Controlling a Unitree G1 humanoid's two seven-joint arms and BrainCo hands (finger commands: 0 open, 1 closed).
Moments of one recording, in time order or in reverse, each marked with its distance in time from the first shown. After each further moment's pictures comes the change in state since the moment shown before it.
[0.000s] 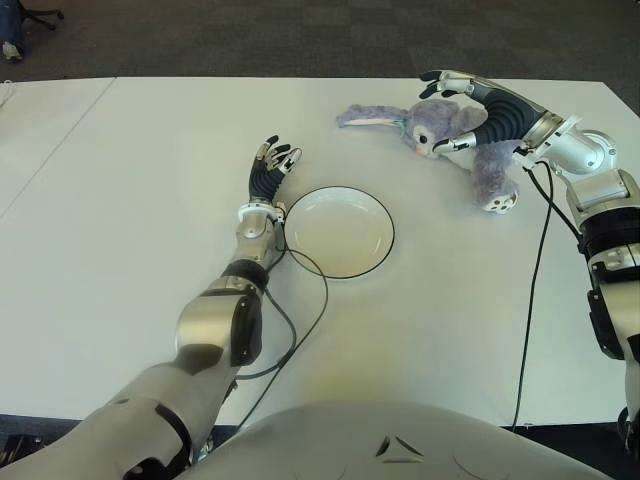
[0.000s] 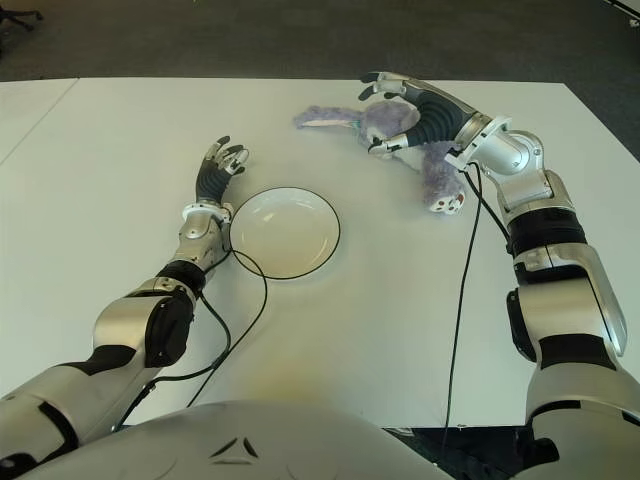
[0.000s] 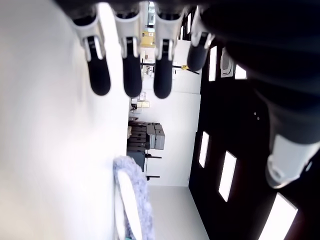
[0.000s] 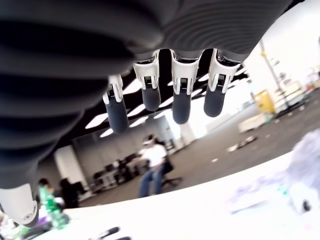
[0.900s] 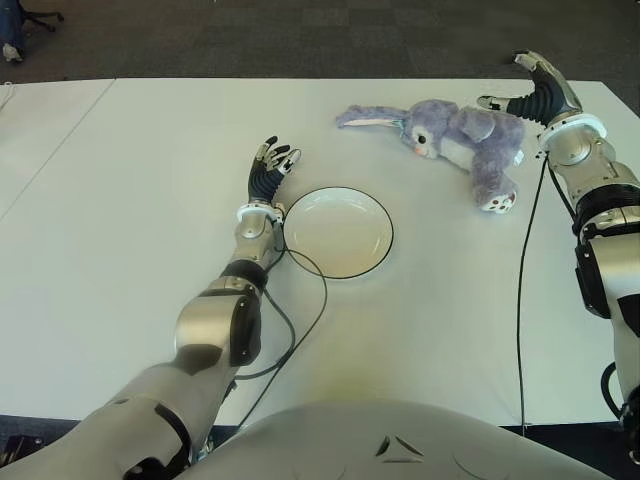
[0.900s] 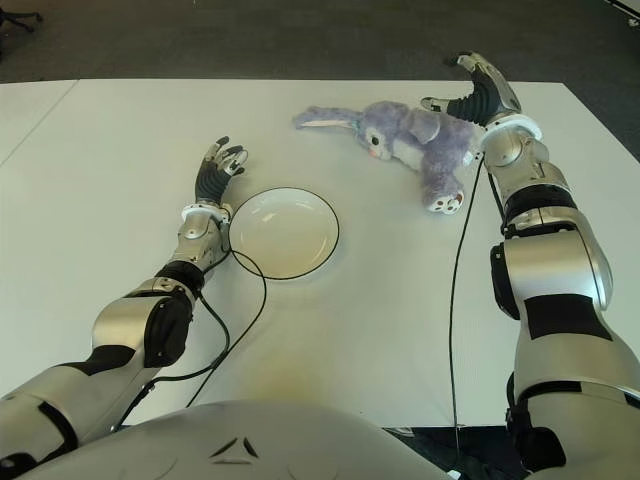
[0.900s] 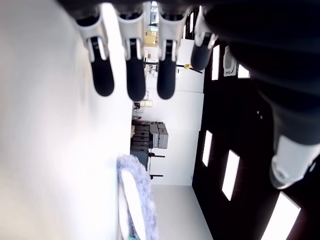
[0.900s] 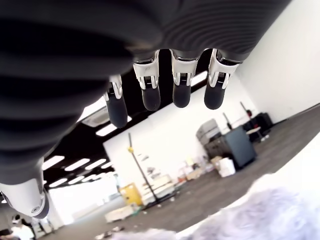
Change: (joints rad) left arm 0.013 -0.001 0.003 0.006 -0.001 0.019 0.000; right arm -0.172 0.067 -0.013 0.424 -0.250 0.260 -0.487
